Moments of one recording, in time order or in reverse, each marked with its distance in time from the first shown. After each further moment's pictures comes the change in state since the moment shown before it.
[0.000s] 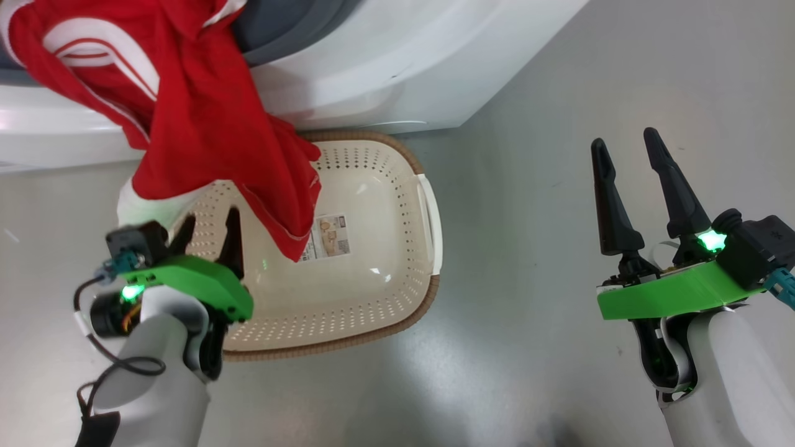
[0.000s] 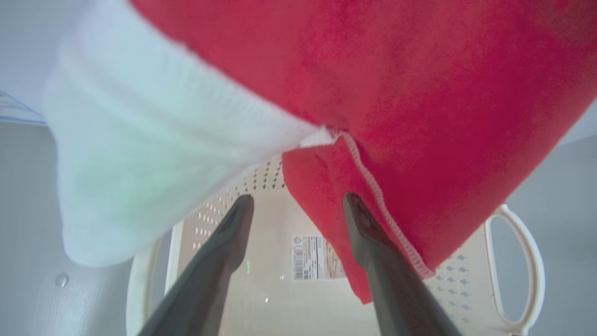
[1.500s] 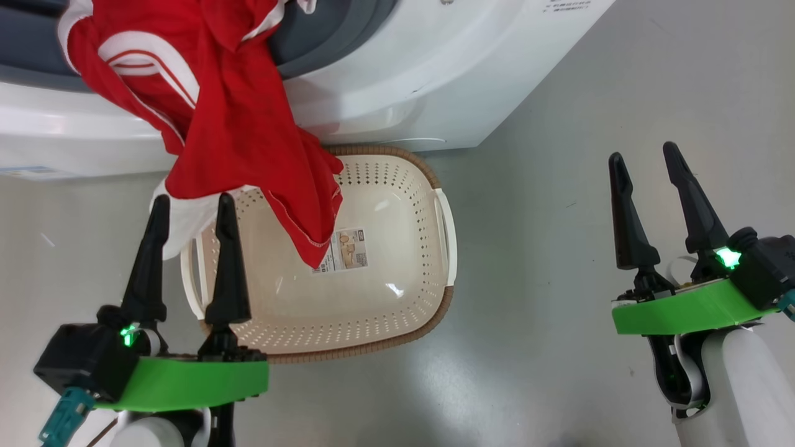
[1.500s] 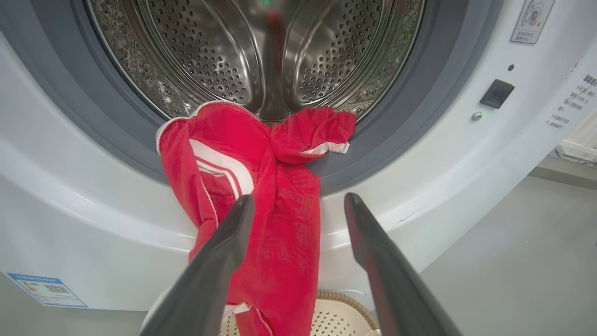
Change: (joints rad) left arm 0.540 0.020 0.083 -1.224 0.210 0.201 0.083; right arm 0.058 -0.002 -0.042 -0.045 -0.050 0.000 0.000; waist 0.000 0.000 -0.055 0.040
